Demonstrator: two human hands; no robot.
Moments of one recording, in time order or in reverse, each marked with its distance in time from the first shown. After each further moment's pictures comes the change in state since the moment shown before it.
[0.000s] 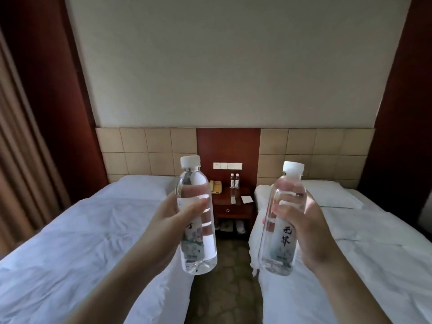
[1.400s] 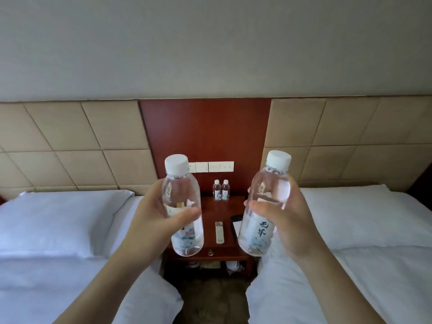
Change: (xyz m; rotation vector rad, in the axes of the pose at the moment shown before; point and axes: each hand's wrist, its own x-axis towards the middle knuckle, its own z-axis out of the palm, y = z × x) left_hand 0.915 -0.368 -0.051 0.295 0.022 0.027; right_hand 0.844 0.456 -0.099 -0.144 0.056 0.217
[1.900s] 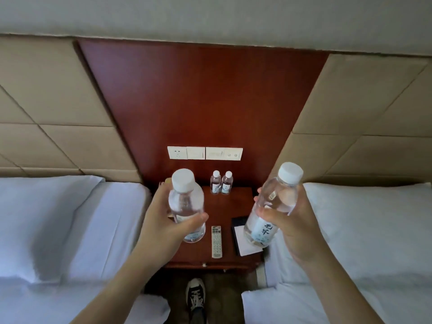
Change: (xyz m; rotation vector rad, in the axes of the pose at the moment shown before) left_hand 0.282 -0.250 0.044 0.011 0.021 -0.151; right_hand 0.313 0.206 -0.002 -0.029 0.006 0.194
